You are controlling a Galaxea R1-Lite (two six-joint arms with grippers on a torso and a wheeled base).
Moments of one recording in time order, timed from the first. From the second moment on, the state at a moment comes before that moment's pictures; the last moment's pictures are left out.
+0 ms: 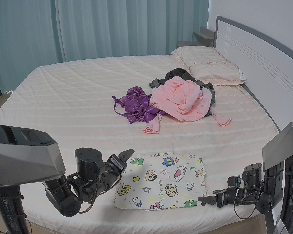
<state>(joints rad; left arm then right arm) -0.56 2.17 -0.47 -1.34 0.12 -1.16 0.27 2.36 -0.07 -1.55 0.41 0.24</state>
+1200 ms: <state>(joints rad) -0.64 2.28 -0.47 -1.42 0.28 -1.15 0.21 2.28 -0.15 -1.55 0.40 0.32</state>
